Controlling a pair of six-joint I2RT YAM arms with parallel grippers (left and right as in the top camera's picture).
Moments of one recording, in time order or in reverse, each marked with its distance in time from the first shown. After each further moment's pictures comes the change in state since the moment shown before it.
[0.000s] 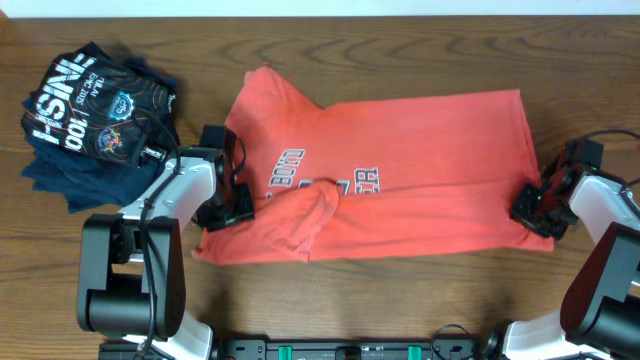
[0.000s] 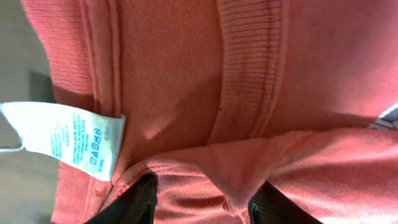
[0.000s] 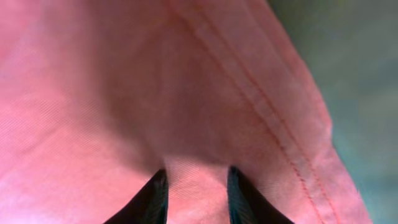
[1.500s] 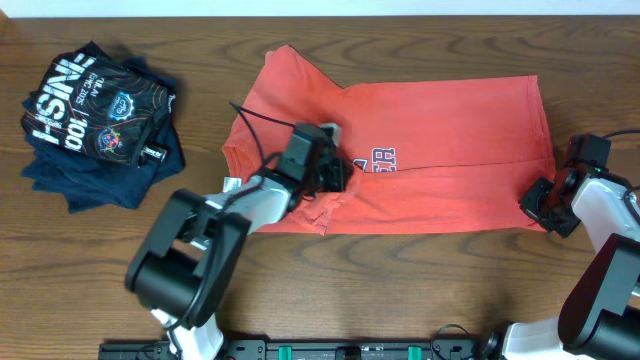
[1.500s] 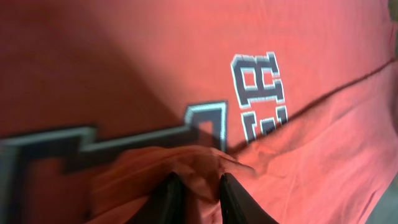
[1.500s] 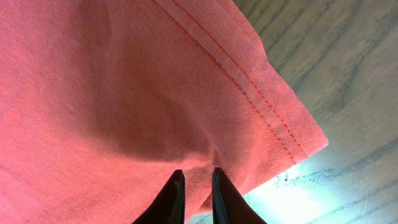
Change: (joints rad) left arm -0.385 0.112 -0.061 0.999 0.303 -0.161; right arm 0.000 -0.049 0.004 0.080 0.106 0.150
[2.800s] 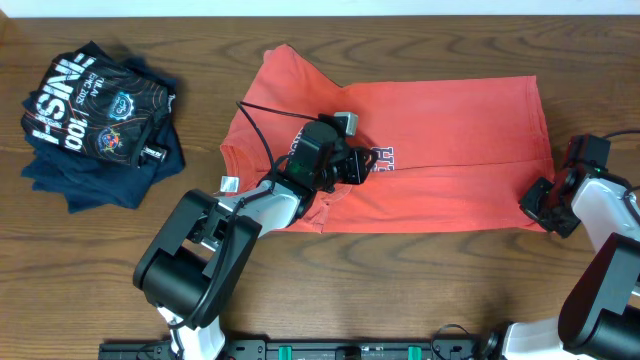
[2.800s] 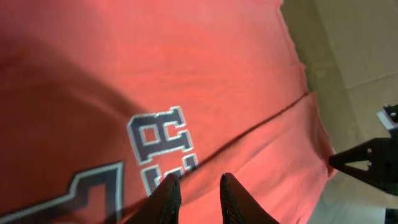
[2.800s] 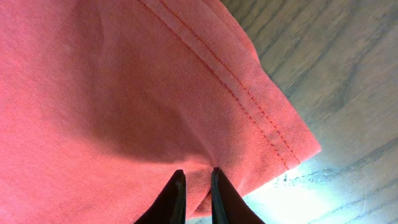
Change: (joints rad) left arm -0.065 0.032 -0.007 0.274 0.051 -0.130; right arm 0.000 0.002 -0.001 0.000 0.003 0.000
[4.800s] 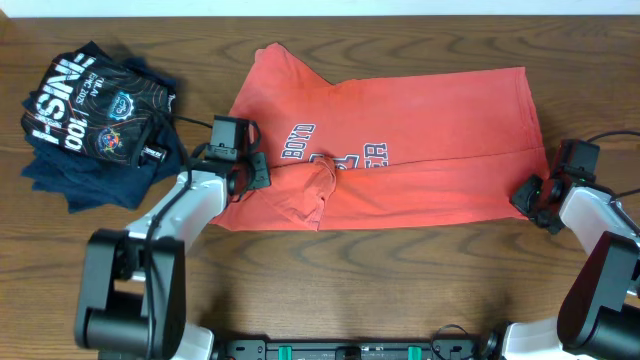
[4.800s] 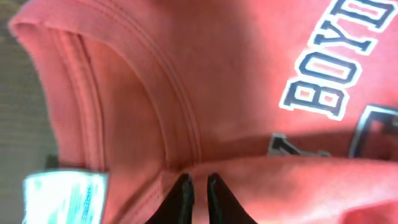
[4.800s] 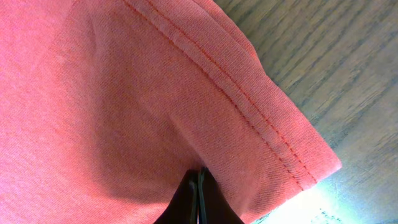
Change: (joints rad) left arm 0.364 -0.238 -0.007 -0.753 -0.361 0.312; right arm 0.030 0.004 -0.098 0.215 -0.019 0.021
